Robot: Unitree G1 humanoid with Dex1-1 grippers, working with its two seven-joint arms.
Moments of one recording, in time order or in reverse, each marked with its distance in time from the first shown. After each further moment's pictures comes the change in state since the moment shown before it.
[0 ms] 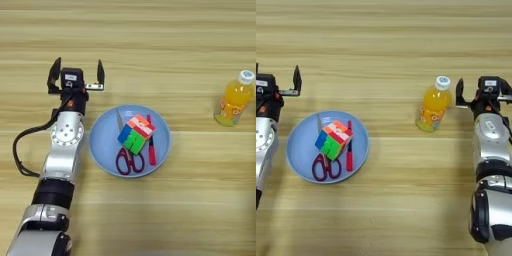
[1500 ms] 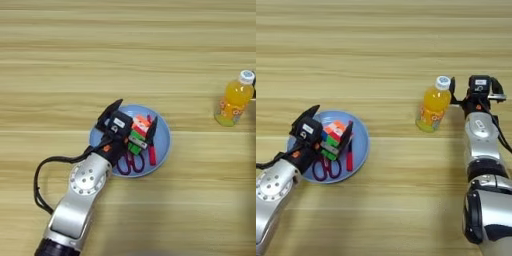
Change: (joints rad) left arm 0.343 0.002 -0.317 -0.398 0.006 0.302 -0.262; right arm -0.002 0.043 0.033 -0.020 -0.001 -0.002 -0.044
